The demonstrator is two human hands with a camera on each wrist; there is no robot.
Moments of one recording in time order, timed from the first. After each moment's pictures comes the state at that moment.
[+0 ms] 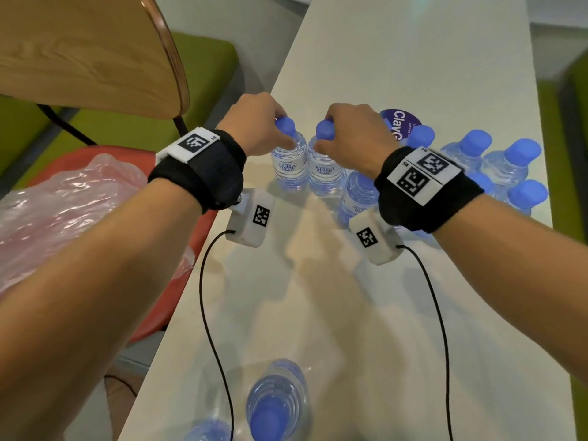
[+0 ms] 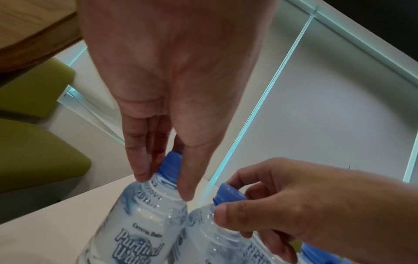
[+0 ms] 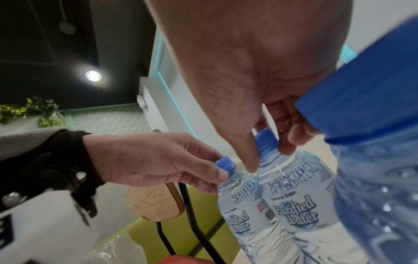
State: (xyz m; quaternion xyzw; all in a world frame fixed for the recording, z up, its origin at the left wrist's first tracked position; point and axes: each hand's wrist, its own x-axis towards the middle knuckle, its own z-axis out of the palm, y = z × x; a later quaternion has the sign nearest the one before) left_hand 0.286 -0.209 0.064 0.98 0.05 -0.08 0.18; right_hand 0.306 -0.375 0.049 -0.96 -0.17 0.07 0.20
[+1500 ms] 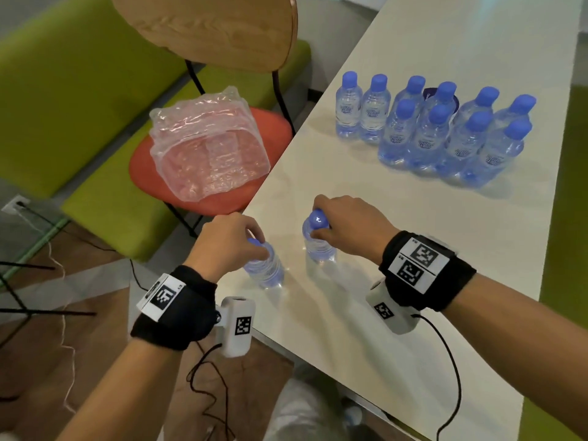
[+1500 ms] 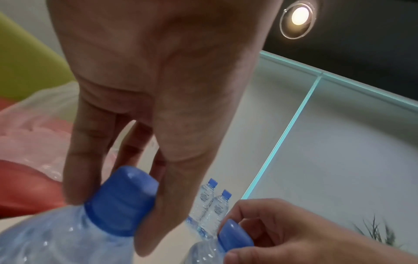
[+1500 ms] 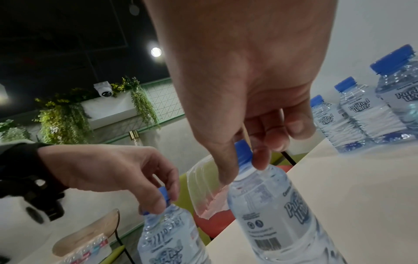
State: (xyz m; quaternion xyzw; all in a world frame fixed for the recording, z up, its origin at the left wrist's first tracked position) left_hand -0.116 -0.217 0.073 0.95 0.22 -0.11 0.20; right_hand 0.004 -0.400 0.048 -0.90 -0.38 0.18 0.12
